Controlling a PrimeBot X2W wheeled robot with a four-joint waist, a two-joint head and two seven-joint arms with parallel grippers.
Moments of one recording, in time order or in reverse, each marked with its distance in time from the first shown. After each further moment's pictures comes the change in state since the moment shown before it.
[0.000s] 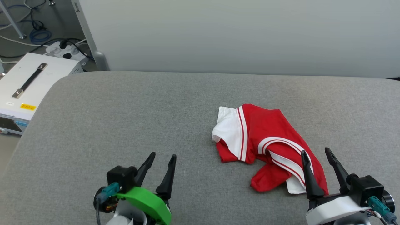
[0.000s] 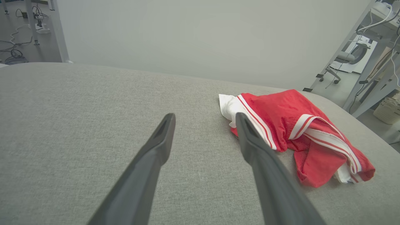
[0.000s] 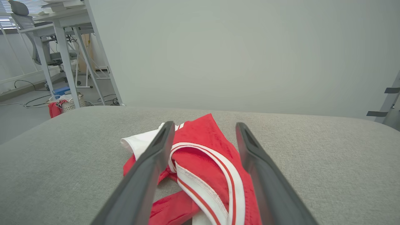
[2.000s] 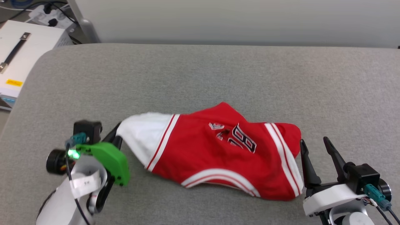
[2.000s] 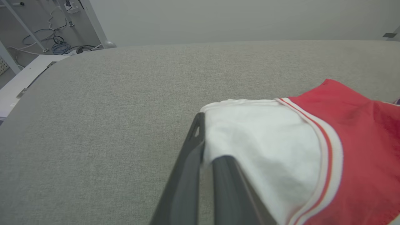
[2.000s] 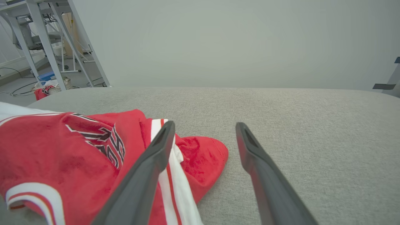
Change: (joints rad) left arm -0.280 0.197 -0.020 0.138 -0.039 0.058 0.229; right arm -0.076 0.023 -0.017 0.049 -0.027 0.000 -0.001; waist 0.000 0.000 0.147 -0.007
